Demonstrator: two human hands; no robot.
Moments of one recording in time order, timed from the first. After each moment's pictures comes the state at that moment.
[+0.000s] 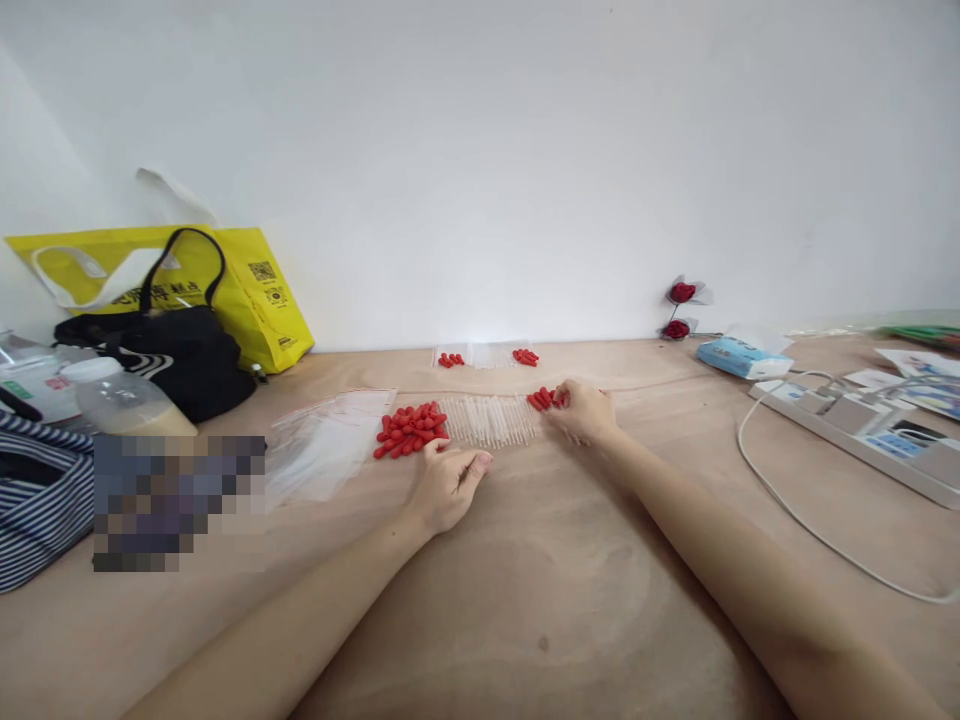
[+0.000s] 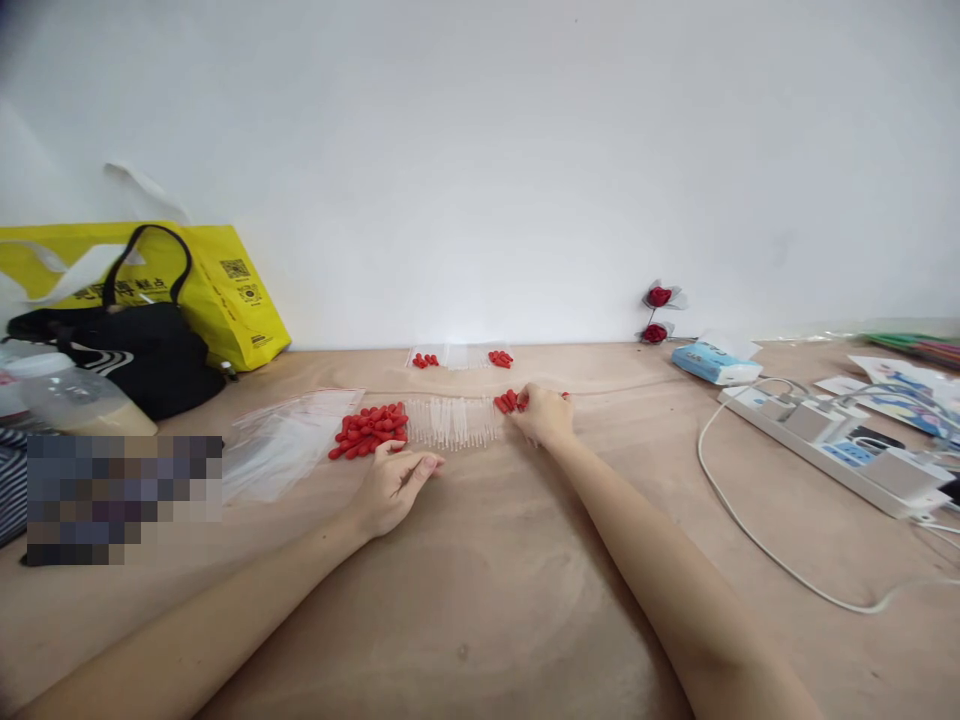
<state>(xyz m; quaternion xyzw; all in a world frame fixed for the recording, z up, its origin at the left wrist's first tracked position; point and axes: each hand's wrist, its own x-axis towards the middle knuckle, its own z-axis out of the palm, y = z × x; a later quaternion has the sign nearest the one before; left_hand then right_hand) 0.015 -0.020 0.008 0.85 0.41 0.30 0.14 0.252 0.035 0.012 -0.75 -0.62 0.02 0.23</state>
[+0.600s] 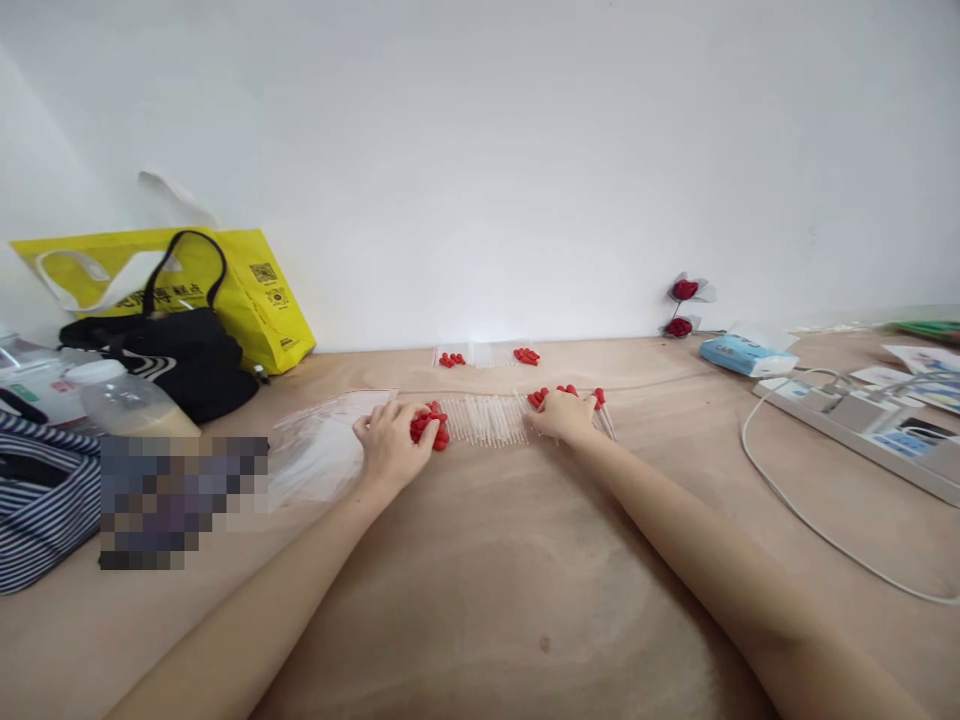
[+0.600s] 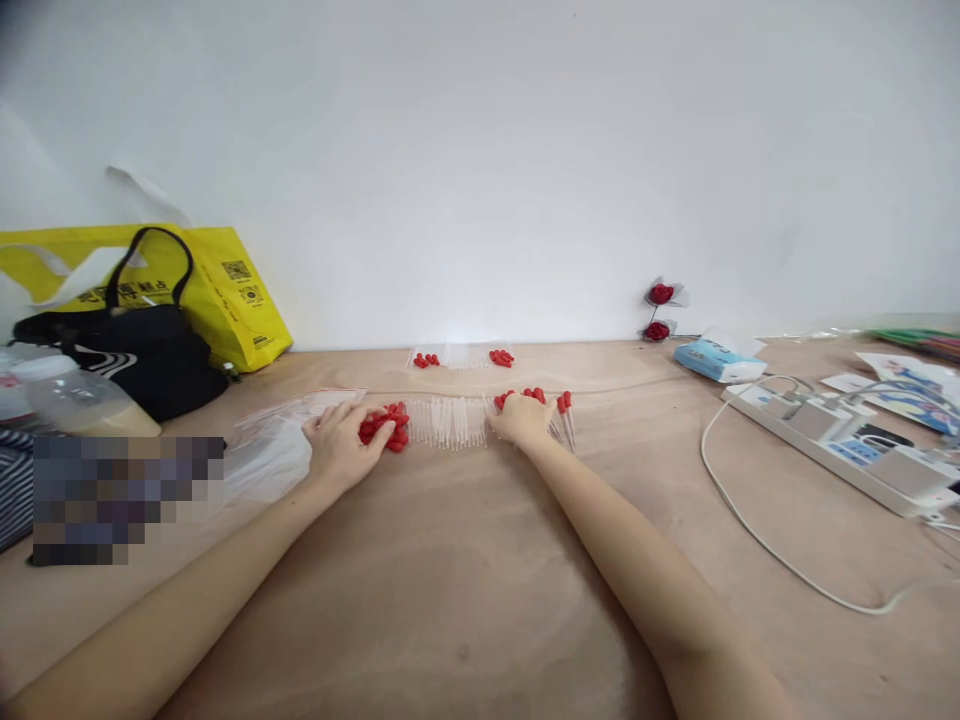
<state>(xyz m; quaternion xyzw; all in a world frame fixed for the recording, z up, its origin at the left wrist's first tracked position) -0.020 0.016 0.026 0.73 0.60 0.30 -0.13 0.214 0.038 0.022 -0.77 -0.63 0.04 0.10</state>
